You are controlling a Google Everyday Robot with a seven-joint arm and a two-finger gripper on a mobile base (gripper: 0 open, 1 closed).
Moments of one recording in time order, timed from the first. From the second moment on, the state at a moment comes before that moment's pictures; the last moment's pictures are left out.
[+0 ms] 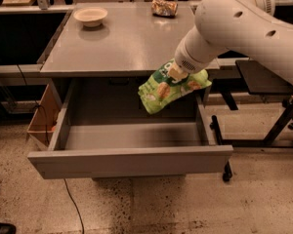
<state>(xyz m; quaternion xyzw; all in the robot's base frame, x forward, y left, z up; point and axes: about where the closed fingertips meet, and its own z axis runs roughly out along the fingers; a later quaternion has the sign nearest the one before) 0.637 -0.089 0.876 -0.51 0.80 -0.04 0.32</state>
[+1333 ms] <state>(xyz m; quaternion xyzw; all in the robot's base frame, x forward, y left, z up) 0.743 -0.025 0.910 -0.51 0.77 0.03 0.38</state>
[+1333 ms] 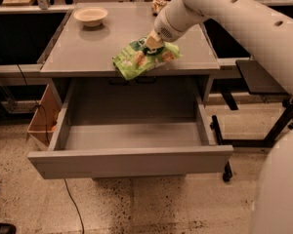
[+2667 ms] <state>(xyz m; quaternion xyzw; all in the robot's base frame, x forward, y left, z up) 0.768 -0.031 0.895 -0.47 0.76 0.07 0.44</state>
